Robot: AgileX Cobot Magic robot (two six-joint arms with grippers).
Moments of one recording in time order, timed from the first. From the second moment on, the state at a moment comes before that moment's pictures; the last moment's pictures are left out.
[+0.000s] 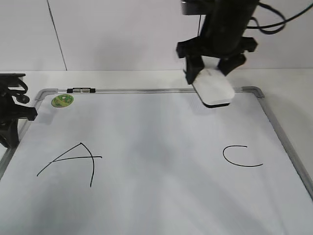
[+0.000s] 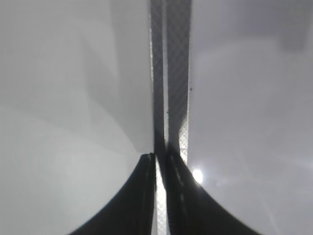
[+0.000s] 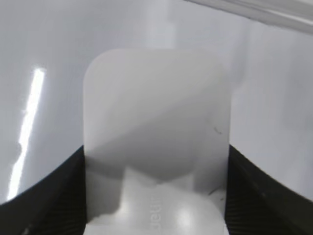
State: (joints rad) left arm -0.06 2.00 -1.34 -0.04 1.02 -0.04; right arm 0.40 2.02 -1.90 0.03 1.23 0.12
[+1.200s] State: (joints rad) left arm -0.06 2.00 -1.34 -0.06 1.06 -0.04; right arm 0.14 1.80 -1.43 0.02 1.20 0.04
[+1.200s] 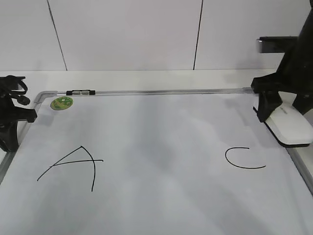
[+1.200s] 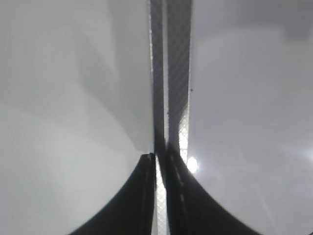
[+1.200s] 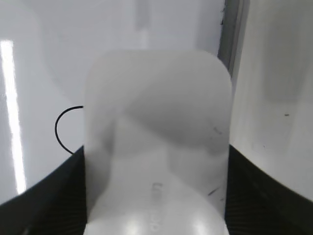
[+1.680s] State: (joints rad) left arm -0.06 2.00 -1.34 -0.06 1.06 -0.04; right arm 0.13 1.86 -1.43 -0.02 1.10 0.04
